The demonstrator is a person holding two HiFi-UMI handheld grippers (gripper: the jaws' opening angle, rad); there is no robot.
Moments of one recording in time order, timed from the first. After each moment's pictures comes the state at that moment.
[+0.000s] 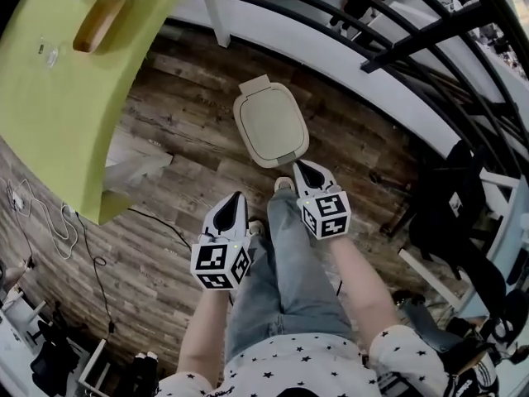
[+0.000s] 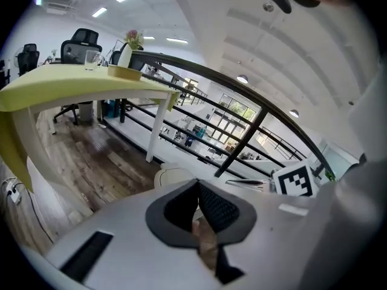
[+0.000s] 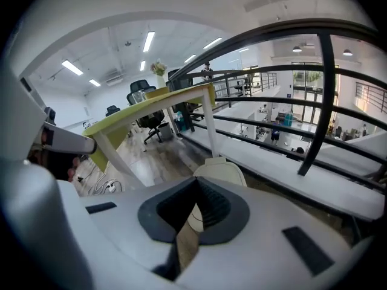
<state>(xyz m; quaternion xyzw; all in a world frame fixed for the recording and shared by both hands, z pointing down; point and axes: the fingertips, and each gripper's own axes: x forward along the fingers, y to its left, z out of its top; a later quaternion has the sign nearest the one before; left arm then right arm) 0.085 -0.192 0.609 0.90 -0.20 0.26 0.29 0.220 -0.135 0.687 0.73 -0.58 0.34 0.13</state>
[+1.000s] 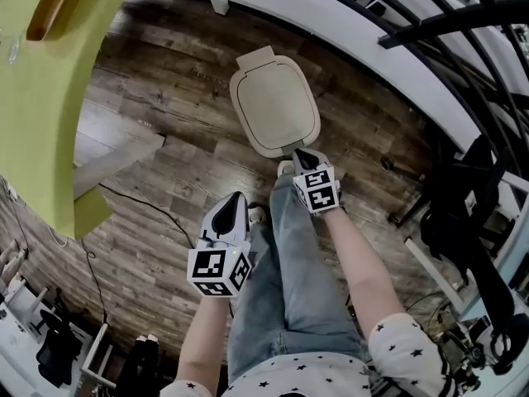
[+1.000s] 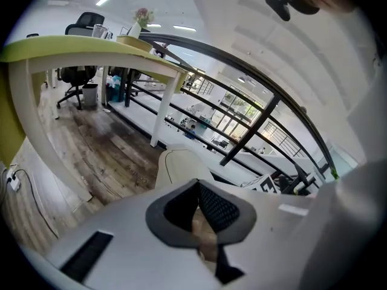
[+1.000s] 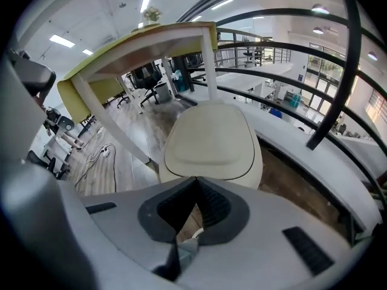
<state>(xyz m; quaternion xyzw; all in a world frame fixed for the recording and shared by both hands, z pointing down) 0.086 -0.188 0.699 0.87 -0.21 0.30 0.33 0.219 -0.118 0.888 0.66 -0.56 0.44 0.25</state>
